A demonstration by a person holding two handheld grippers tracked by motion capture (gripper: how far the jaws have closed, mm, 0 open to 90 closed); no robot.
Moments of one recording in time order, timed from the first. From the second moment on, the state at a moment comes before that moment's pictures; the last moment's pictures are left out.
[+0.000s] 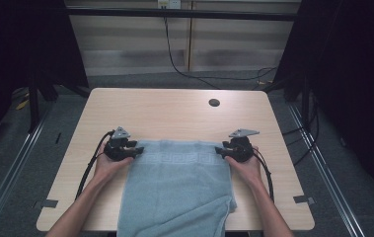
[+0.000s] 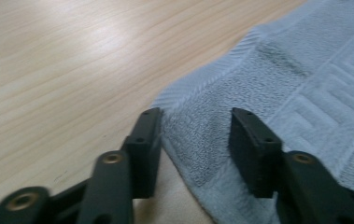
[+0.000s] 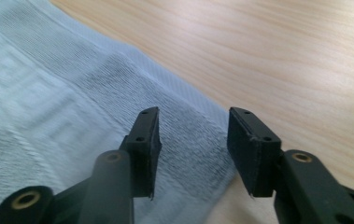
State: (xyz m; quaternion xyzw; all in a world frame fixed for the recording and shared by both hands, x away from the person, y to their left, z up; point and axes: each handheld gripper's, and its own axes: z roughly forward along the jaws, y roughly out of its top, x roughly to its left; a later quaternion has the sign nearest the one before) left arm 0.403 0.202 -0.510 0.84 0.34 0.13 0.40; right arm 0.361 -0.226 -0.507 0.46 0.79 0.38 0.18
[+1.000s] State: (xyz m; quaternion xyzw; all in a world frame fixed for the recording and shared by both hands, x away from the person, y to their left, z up) left arm 0.392 0.214 -0.449 0.77 0.34 0.07 0.53; right arm 0.353 -0.244 -0.427 0.43 0.72 0.52 0.15
